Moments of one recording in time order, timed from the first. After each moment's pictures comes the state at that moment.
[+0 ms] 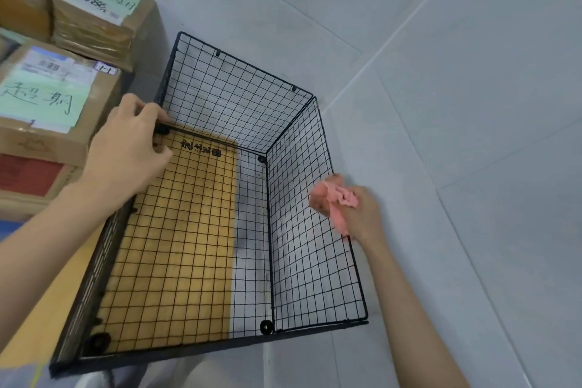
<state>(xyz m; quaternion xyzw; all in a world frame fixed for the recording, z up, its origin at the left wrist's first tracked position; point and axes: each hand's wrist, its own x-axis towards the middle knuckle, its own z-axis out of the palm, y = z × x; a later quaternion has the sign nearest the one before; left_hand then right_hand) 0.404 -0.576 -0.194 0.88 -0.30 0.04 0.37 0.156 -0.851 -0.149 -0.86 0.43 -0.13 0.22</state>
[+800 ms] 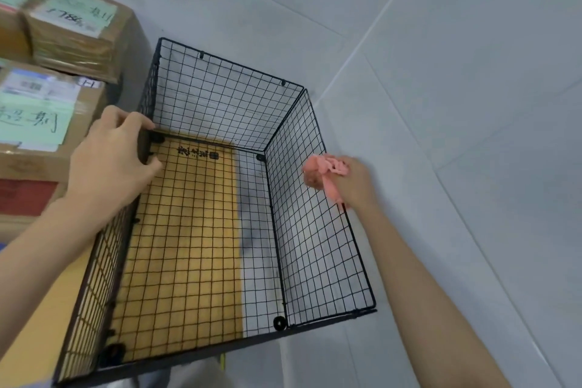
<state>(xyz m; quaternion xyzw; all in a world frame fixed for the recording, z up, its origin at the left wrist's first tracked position) 0.403 -0.571 -0.190 0.88 -0.31 0.04 0.35 0.193 -0.858 -0.136 -0.85 0.45 -0.12 0.24</state>
